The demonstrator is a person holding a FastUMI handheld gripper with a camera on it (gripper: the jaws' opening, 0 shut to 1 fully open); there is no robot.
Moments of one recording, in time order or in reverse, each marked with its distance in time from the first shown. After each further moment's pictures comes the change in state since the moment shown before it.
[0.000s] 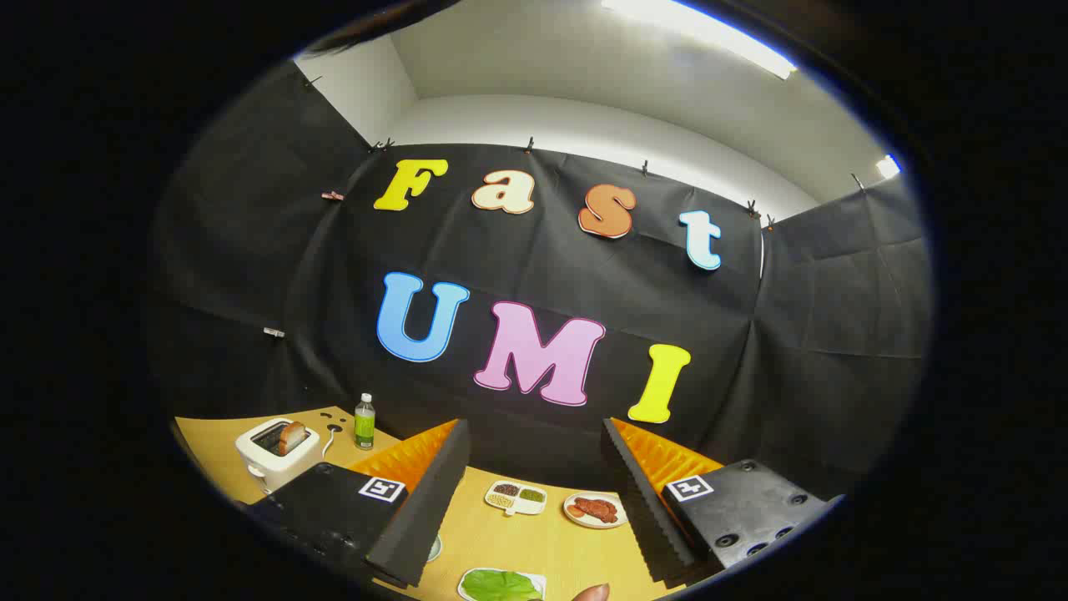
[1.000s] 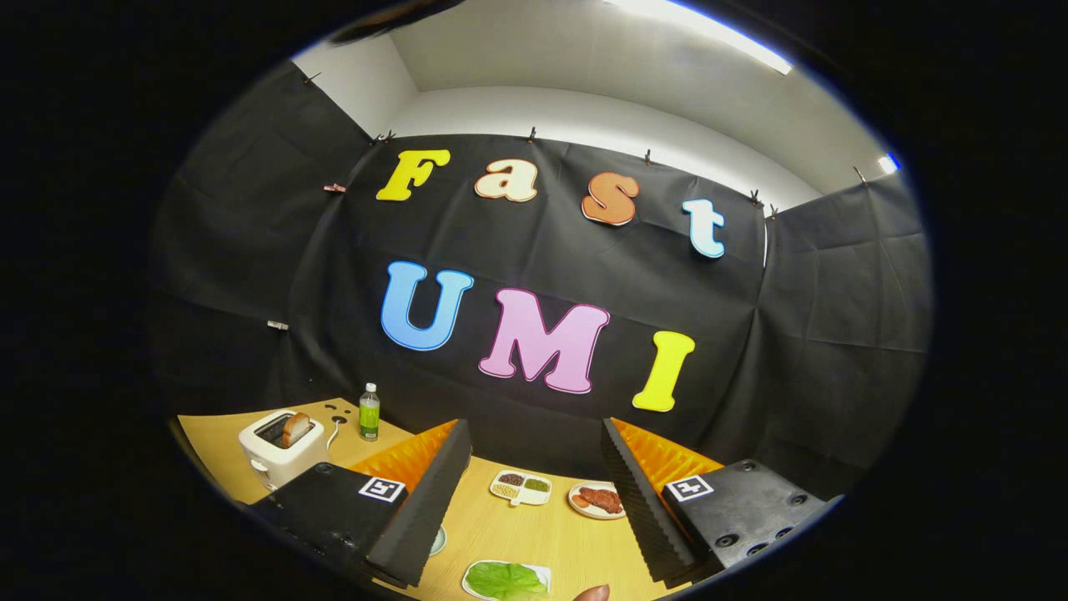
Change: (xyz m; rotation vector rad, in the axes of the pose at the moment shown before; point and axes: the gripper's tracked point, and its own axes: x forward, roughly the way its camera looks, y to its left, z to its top) arm -0.003 0.005 -0.013 0.009 0.051 0.016
